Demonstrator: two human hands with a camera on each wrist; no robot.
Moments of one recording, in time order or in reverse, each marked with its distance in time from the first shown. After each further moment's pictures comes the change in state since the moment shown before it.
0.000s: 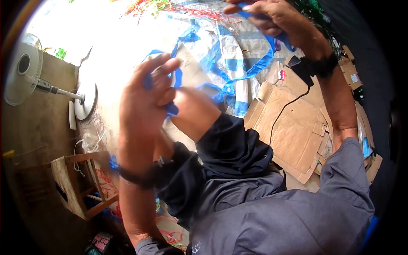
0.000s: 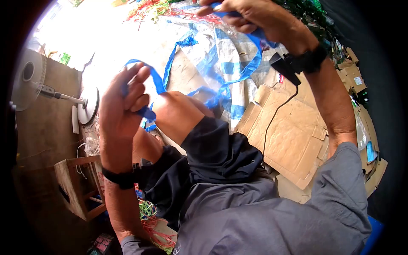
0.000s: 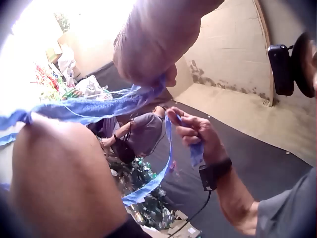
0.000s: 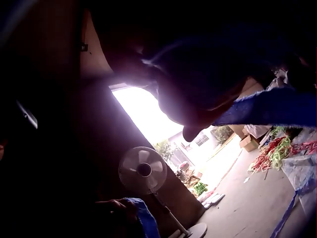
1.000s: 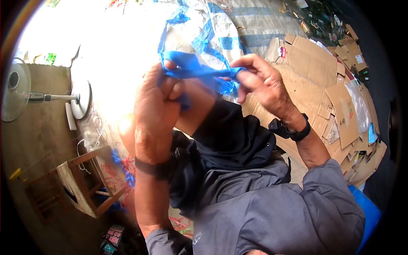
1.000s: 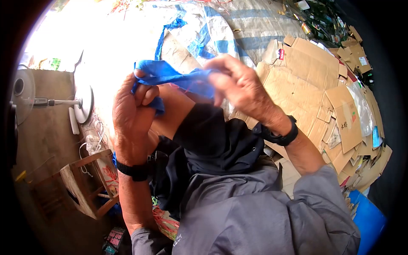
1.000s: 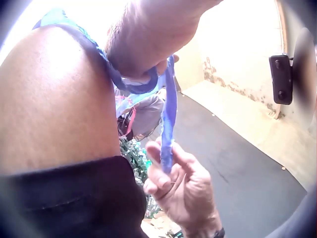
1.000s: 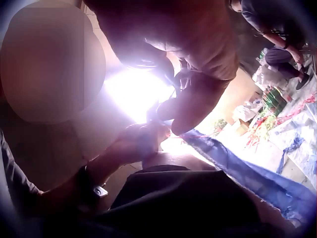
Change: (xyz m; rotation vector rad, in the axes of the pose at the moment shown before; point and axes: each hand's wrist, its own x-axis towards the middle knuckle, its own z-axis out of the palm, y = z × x) left_hand 0.023 -0.064 -0.002 -0.112 0.141 -0.055; right_hand -0.080 0.152 0.069 0.155 0.193 -0.110
